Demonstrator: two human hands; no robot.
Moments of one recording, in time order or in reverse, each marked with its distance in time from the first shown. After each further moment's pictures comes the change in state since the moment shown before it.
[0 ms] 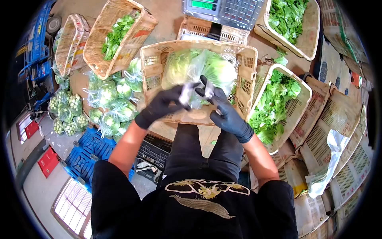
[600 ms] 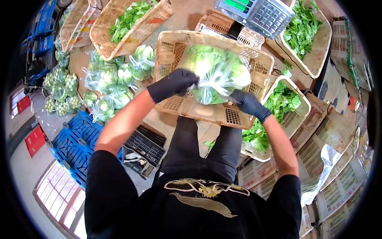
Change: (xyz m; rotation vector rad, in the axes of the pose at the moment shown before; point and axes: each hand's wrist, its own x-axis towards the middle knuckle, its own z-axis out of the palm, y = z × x) left_hand 0.005 -0.039 -0.040 -0.265 0.076 -0.295; right_hand -0.009 0.075 -0.043 -0.743 -0.381 0.201
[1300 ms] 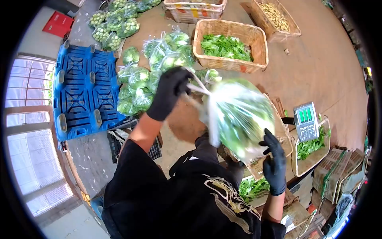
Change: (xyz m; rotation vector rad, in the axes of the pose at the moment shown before) left_hand -0.463 -0.049 -0.073 -0.094 1.179 0.872; right_hand 0.041 -0.464 -0.021 0.071 0.164 -0.354
